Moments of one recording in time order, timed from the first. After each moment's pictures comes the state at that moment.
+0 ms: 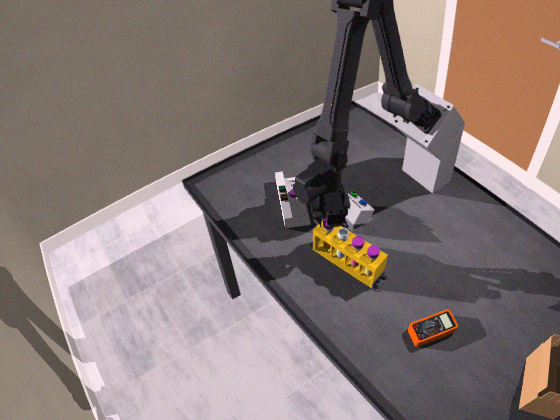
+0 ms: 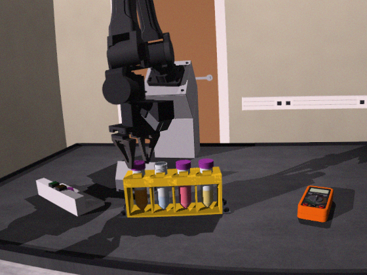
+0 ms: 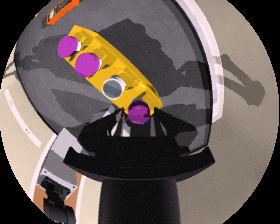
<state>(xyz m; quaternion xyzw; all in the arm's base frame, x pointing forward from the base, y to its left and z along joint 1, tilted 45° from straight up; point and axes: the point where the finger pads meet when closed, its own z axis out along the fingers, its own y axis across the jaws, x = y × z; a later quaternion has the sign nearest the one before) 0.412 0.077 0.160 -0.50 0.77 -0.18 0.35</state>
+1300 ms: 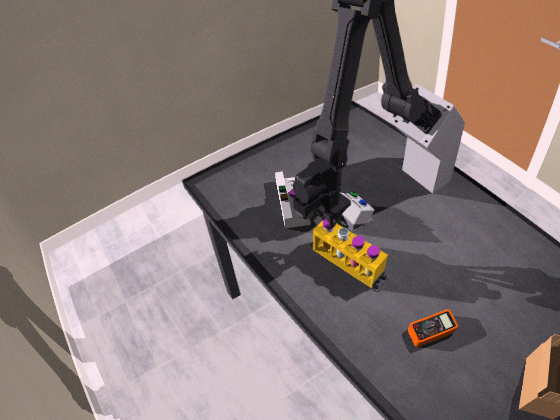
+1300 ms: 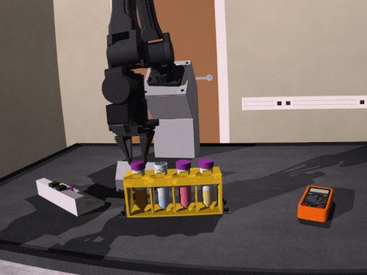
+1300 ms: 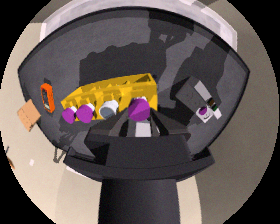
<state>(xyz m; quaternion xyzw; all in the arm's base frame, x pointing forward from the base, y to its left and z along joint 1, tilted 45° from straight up) 0.409 0.074 0.161 -0.09 0.92 0.00 0.39</state>
